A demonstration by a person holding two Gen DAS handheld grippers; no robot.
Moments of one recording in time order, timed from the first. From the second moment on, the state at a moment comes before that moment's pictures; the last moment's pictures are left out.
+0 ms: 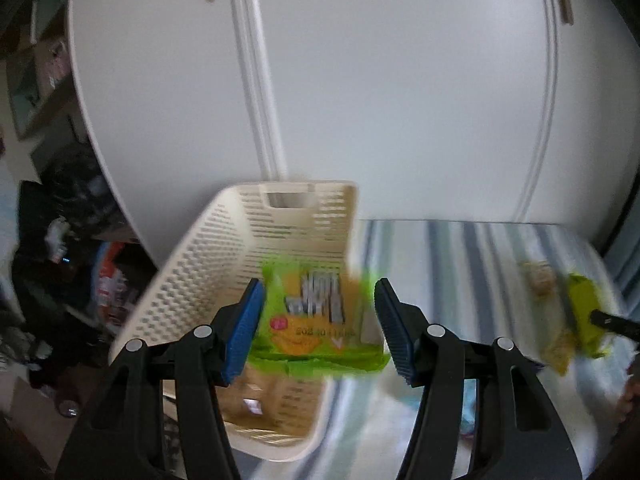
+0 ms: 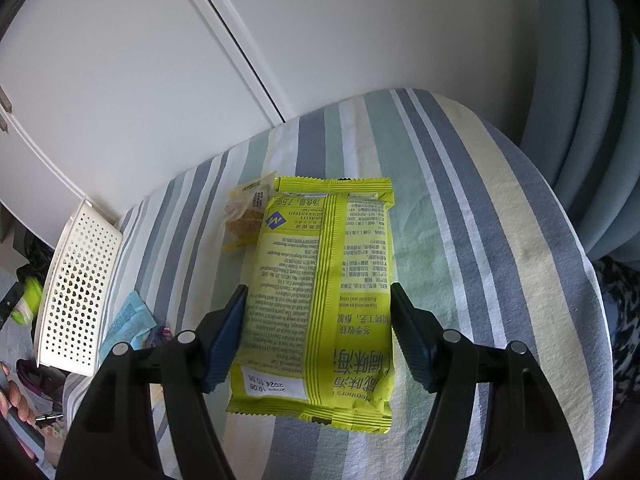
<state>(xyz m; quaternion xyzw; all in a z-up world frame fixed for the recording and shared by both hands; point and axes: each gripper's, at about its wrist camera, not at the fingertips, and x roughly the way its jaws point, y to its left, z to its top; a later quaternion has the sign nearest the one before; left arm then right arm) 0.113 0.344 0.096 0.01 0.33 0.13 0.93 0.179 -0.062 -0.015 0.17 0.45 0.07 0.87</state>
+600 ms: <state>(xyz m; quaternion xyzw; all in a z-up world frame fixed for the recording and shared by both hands) 0.105 0.387 0.047 -0.09 0.31 0.18 0.93 0.183 -0.056 -0.017 0.15 0.47 0.05 0.87</state>
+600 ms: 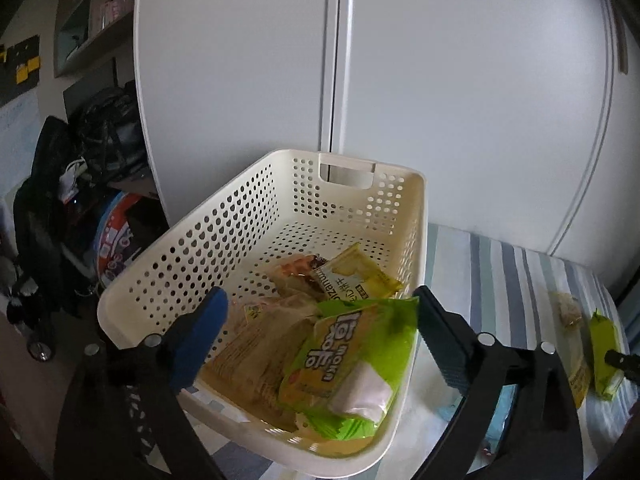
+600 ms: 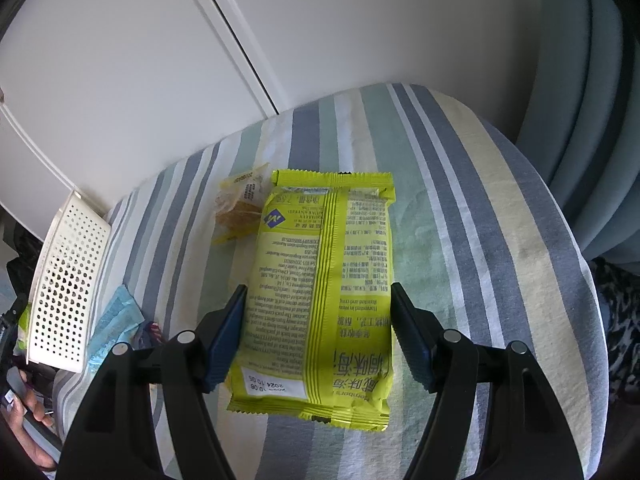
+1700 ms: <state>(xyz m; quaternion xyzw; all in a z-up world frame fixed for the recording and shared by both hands) 0.082 0.419 0.052 -0.16 0.28 0.16 0.93 0.158 -0.014 0.042 0.16 0.46 0.08 0.87</state>
